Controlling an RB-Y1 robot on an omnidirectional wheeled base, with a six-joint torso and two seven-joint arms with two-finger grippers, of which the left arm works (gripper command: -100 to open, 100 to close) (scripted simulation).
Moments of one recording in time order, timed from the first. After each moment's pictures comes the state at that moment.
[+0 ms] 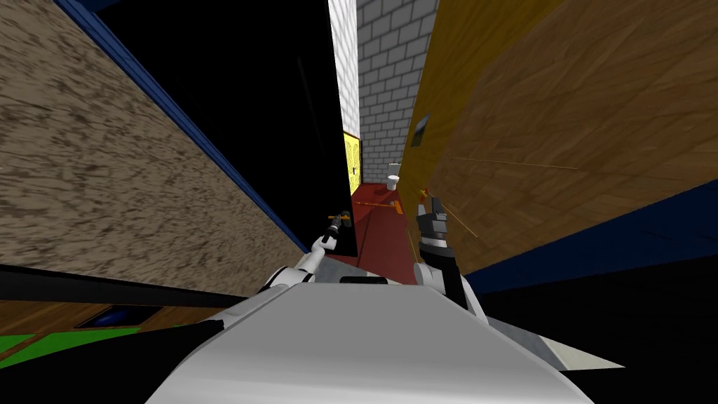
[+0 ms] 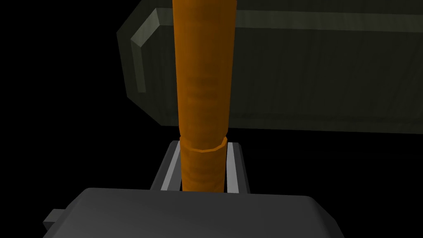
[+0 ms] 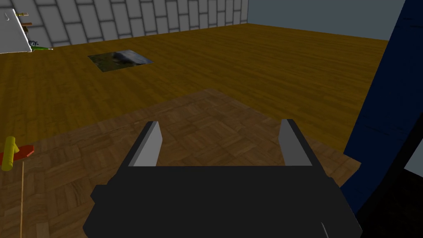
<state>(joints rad) -0.41 0.18 -0.08 -0.73 0.05 -0.44 0.18</state>
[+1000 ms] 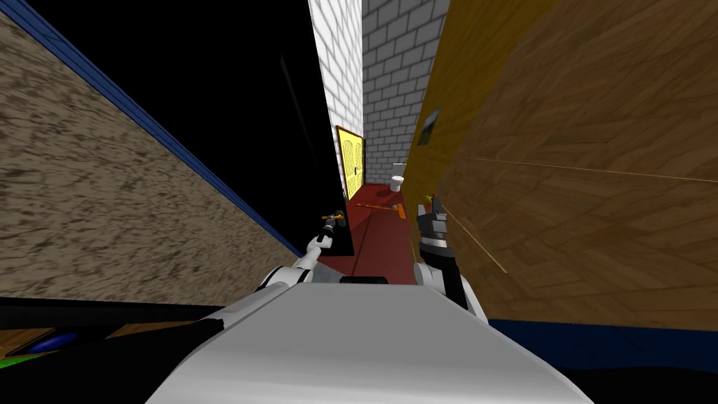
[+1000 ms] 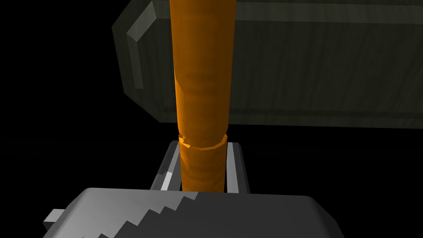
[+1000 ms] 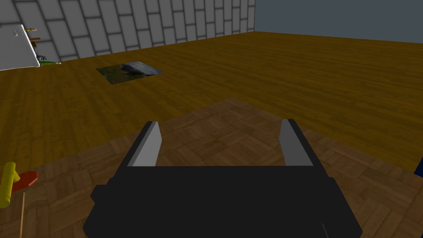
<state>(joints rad) -0.43 0.21 0.02 -0.68 0.08 -0.45 0.14</state>
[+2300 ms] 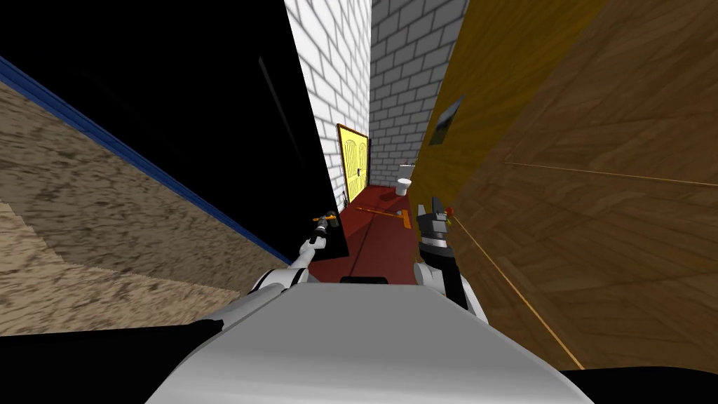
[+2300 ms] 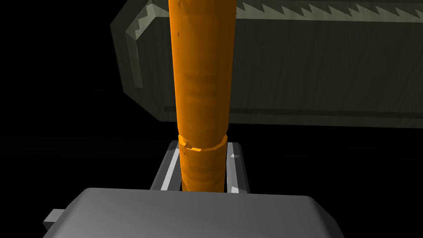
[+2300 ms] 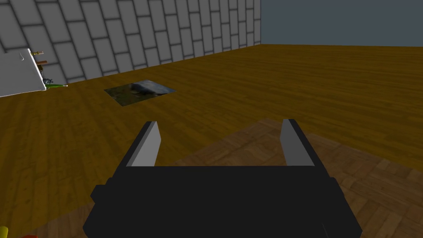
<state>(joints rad) -0.42 0.25 0.14 -0.65 0.11 -0.46 0.10</state>
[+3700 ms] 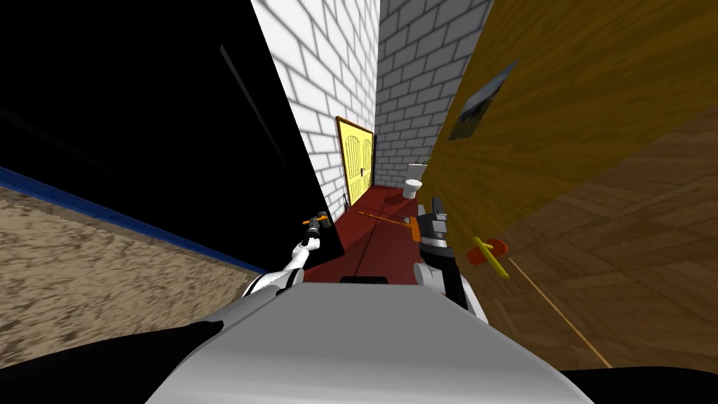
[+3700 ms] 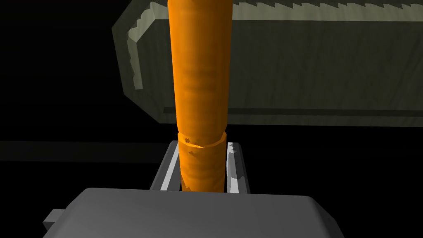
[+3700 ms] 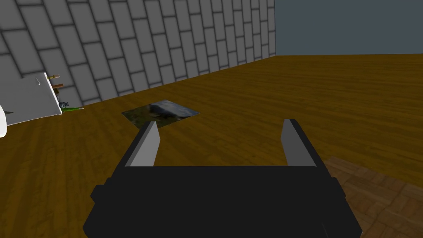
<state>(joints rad) -0.39 0.29 0.26 -0.65 0.15 -0.46 0.06</state>
